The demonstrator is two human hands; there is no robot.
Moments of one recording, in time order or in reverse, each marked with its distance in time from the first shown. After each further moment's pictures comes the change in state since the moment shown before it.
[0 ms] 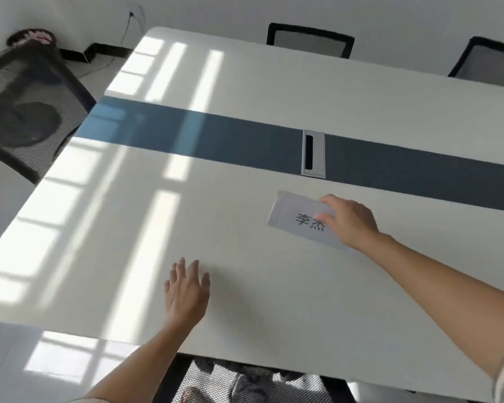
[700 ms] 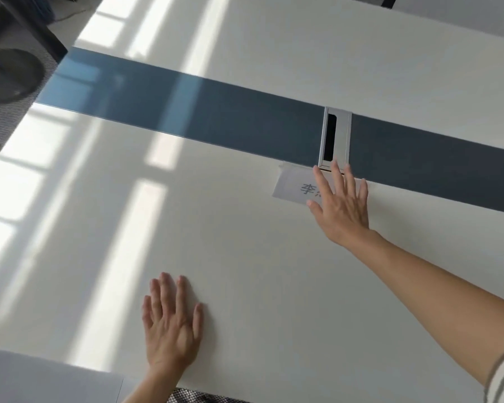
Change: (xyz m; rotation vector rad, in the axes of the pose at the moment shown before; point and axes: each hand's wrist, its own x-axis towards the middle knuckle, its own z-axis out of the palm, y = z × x) left_hand 0.001 -0.021 0.053 0.244 0.008 0.009; right_hand 0.112 0.014 0.078 -0.294 0.056 -0.086
